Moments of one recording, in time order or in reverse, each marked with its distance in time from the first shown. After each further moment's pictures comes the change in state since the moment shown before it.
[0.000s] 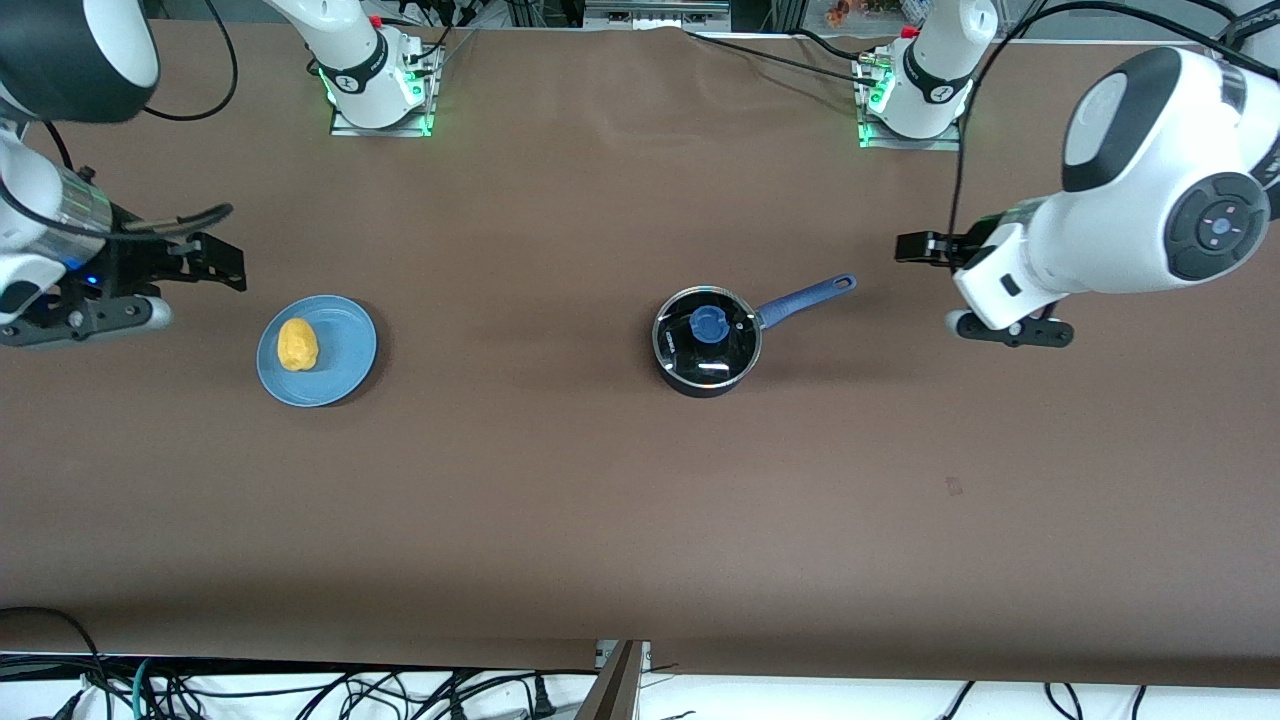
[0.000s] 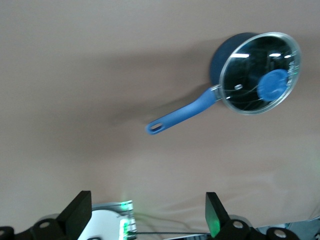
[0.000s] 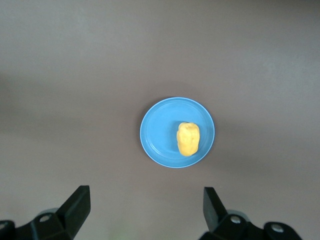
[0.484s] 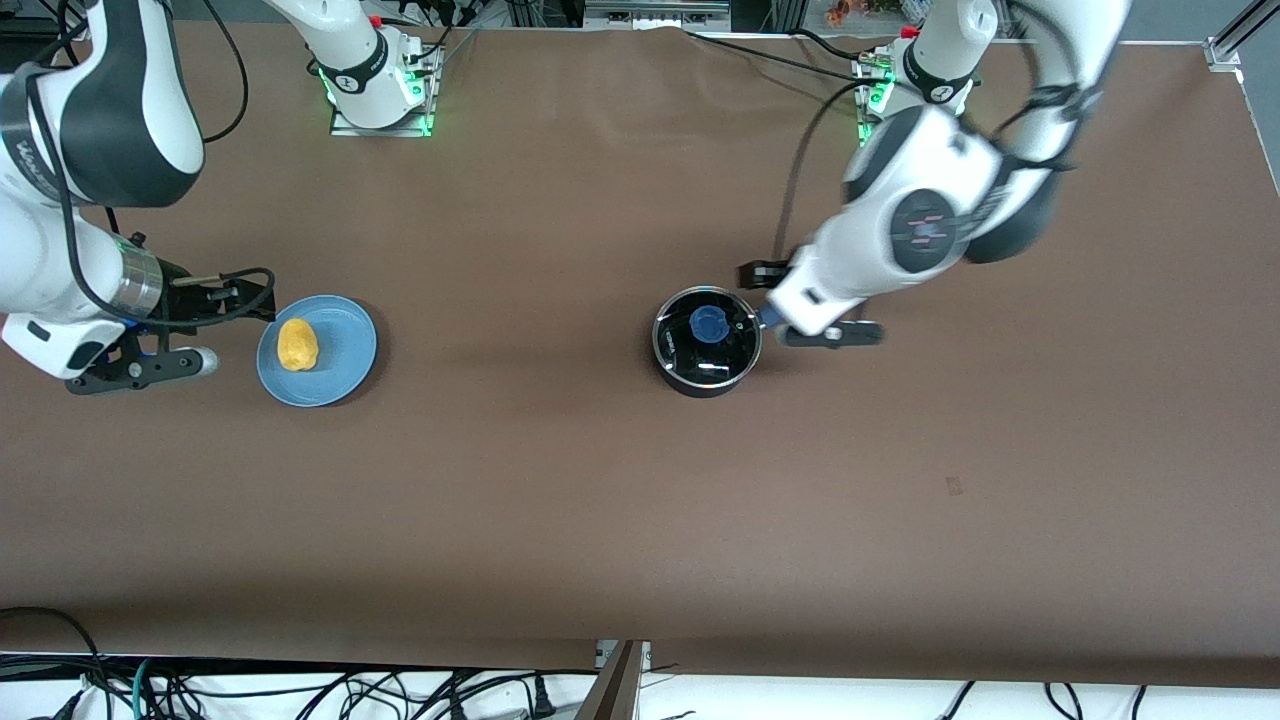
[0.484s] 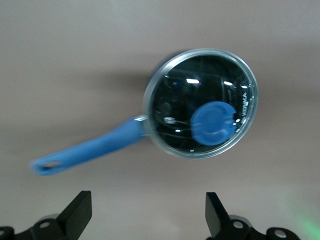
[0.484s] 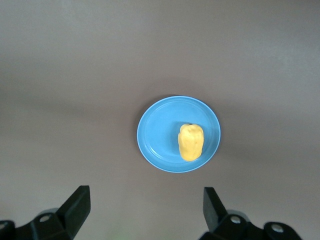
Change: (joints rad) left arm -0.111 0.113 -0.191 -0.221 -0.004 0.475 -0.376; right arm -0.002 0.096 -0.002 -0.001 -0.001 0.030 -0.001
